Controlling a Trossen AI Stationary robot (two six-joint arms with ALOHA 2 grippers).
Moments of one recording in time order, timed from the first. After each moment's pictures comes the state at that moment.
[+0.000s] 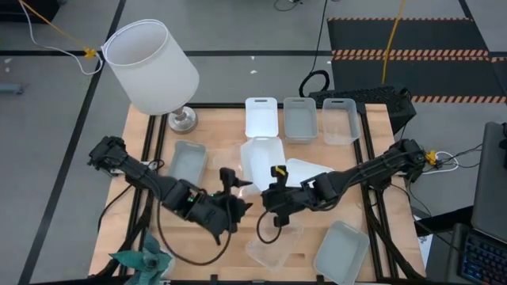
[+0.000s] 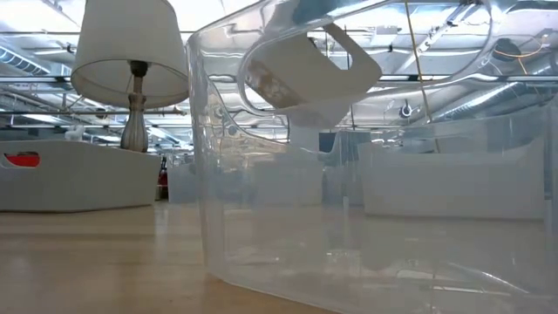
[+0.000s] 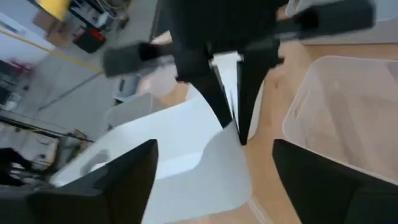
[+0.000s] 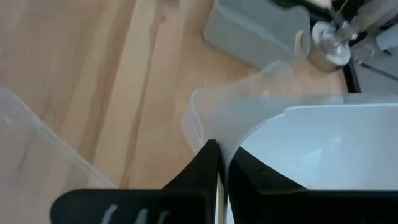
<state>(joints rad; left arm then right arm) -0.51 1.65 1.54 -0.64 -0.75 0.09 0.36 1.65 1.42 -0.61 0.44 0.02</state>
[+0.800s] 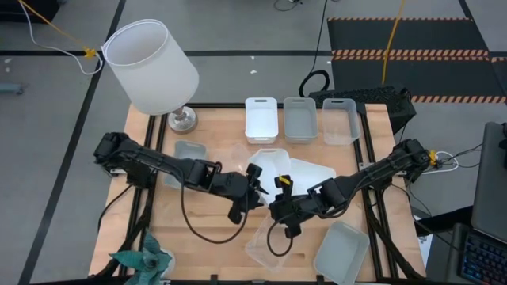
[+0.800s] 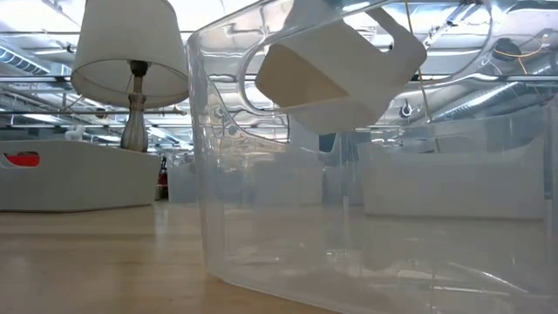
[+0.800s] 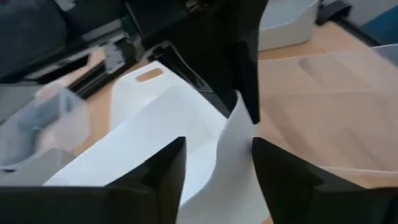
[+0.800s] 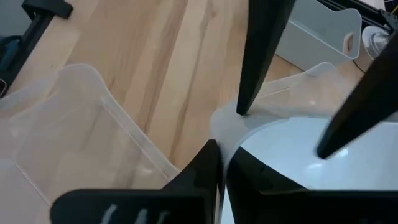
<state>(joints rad) -0.26 1.66 1.39 -0.37 -0.11 0.41 0.43 1.62 1.42 -0.69 0.34 0.02</state>
